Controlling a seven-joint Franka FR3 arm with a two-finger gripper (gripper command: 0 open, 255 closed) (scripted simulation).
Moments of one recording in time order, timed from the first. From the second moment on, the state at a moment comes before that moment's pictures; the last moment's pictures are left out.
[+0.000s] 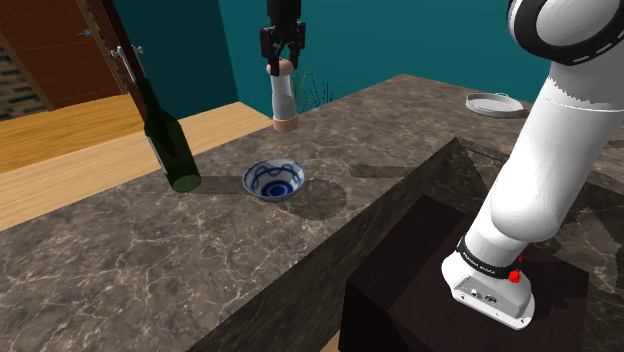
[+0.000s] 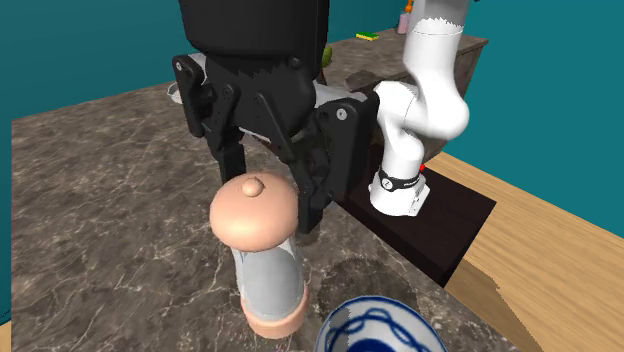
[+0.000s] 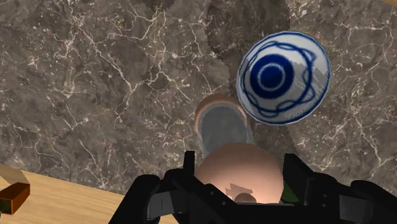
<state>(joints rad) 0.09 0.06 0.19 -1.41 -0.01 1.56 0.07</state>
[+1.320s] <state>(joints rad) 0.21 -0.02 0.30 -1.48 -0.01 1.55 0.30</state>
